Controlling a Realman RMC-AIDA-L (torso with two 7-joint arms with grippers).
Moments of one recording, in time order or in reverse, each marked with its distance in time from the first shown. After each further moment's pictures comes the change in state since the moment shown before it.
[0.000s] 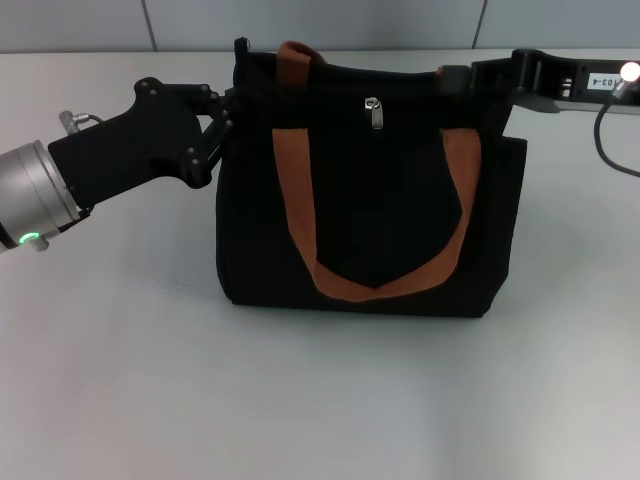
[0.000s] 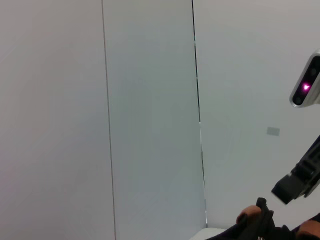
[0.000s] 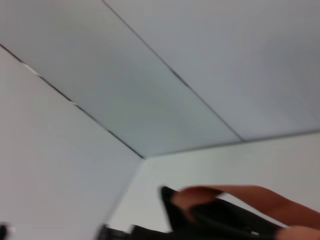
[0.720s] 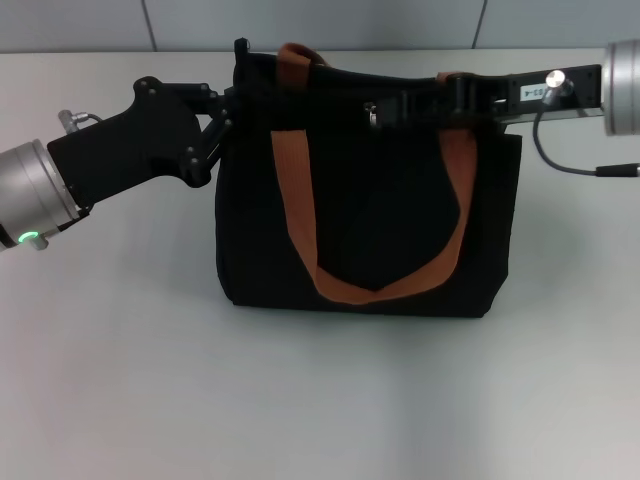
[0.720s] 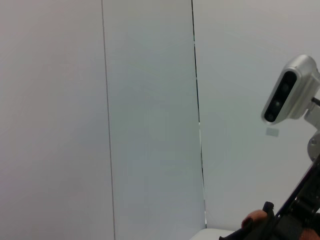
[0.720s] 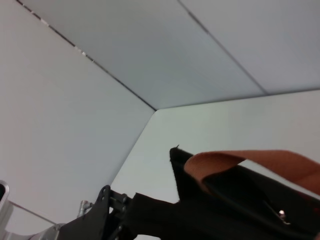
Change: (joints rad) left arm -0.001 0.002 0.000 0.001 0.000 0.003 -0.003; right arm 0.210 -0.015 0.029 0.237 -0.115 -0.053 -0.029
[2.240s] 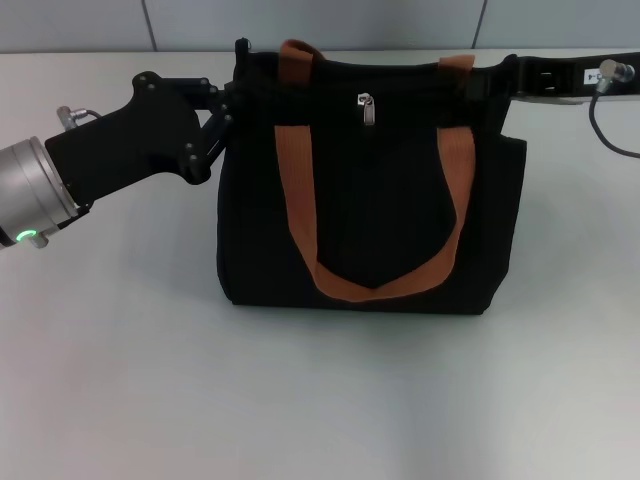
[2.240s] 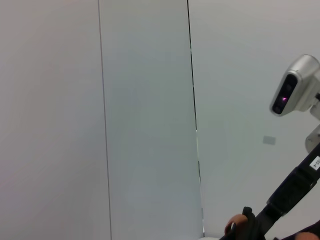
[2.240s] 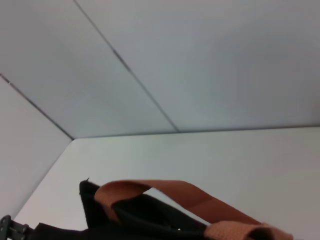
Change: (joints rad) left arm 0.001 0.000 0.000 0.000 -0.014 0.021 0.002; right arm -0.147 0.020 -0.033 -0.330 -0.190 0.088 0.148
